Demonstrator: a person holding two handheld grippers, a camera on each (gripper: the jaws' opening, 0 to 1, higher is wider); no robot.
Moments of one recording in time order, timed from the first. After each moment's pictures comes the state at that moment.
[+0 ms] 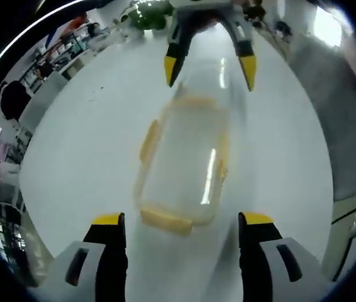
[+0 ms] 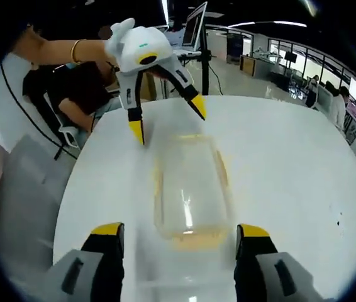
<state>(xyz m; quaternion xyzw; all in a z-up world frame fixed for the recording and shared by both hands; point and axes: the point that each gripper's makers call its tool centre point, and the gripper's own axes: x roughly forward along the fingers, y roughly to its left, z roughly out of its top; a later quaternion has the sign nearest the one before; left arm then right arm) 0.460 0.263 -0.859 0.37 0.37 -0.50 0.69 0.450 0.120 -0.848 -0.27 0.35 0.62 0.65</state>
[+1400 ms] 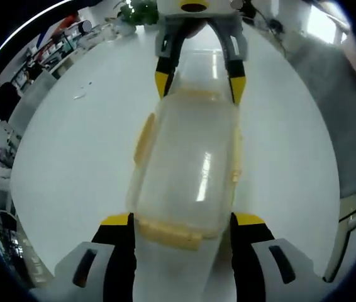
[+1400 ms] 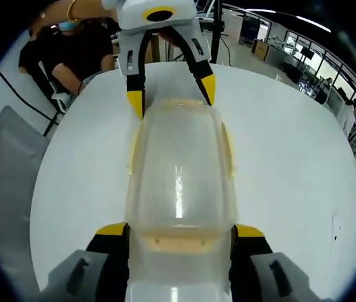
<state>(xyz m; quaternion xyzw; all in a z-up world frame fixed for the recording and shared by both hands) 0.471 0.254 -0.883 0.37 0.37 -0.52 0.67 0.464 0.123 -0.892 -0.37 0.38 0.60 0.60</state>
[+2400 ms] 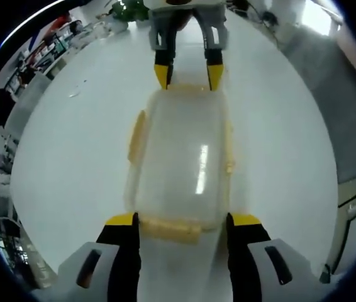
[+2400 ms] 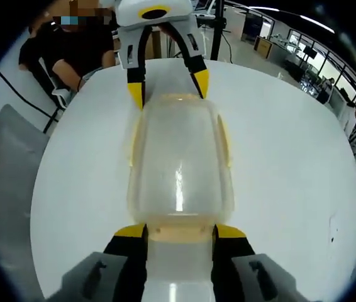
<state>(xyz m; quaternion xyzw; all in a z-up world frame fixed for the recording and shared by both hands) 0.468 0.267 -0.881 0.39 0.38 -0.53 0.65 0.468 0.120 -0.888 -0.38 0.38 0.60 0.59</state>
